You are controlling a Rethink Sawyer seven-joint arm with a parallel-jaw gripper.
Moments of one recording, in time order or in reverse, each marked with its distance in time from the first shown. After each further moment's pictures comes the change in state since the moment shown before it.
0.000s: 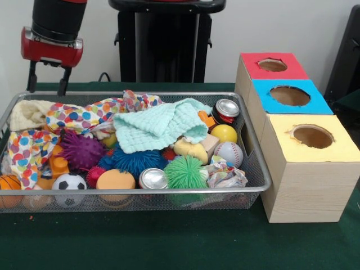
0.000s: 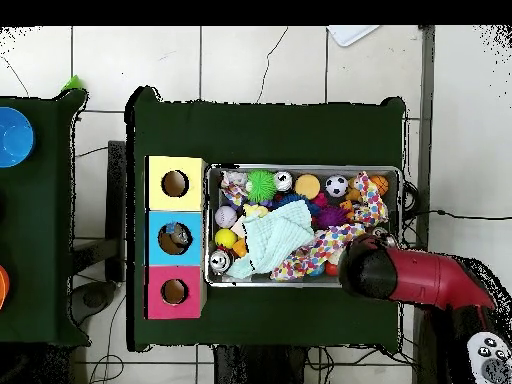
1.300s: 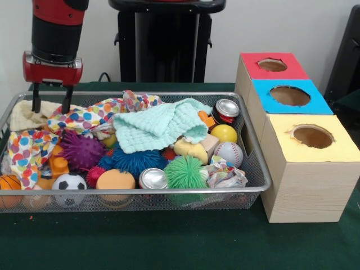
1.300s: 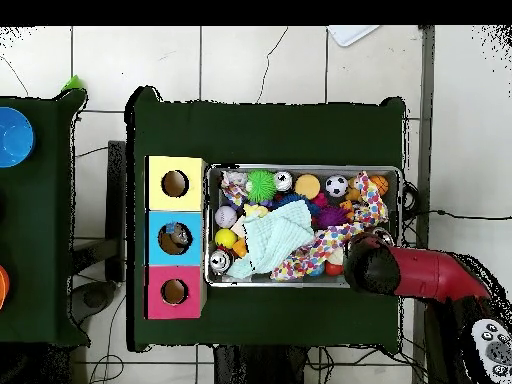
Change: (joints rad) arm -0.088 0.078 0.094 -0.010 -0.048 -0.038 0.000
